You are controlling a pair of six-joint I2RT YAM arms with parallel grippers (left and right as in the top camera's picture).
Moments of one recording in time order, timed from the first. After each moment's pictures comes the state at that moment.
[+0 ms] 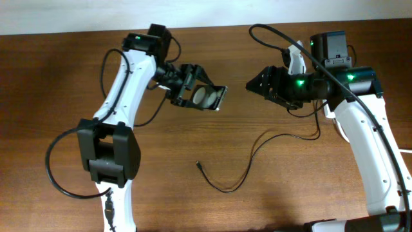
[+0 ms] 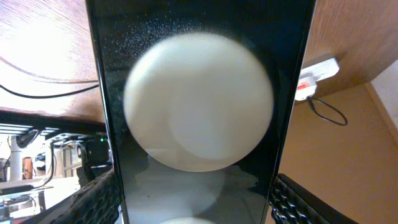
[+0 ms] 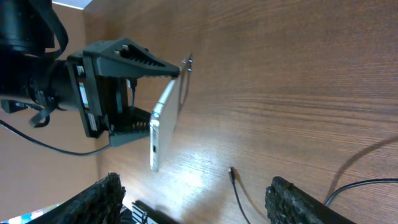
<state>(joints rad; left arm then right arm) -0.25 2.20 2.06 -1.39 0.86 -1.26 0.09 1.54 1.53 -1.03 -0.66 0.44</state>
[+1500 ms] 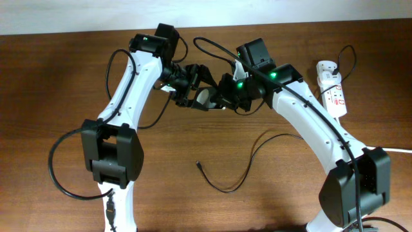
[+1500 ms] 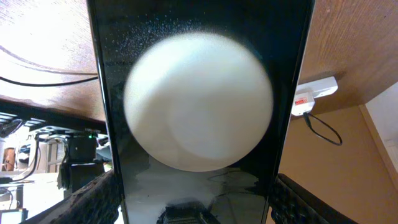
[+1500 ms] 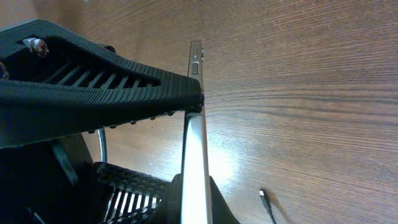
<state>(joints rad) -0.29 2.20 2.06 -1.36 0.82 -1.41 0.39 1.80 1.54 -0.79 -0.52 0.77</state>
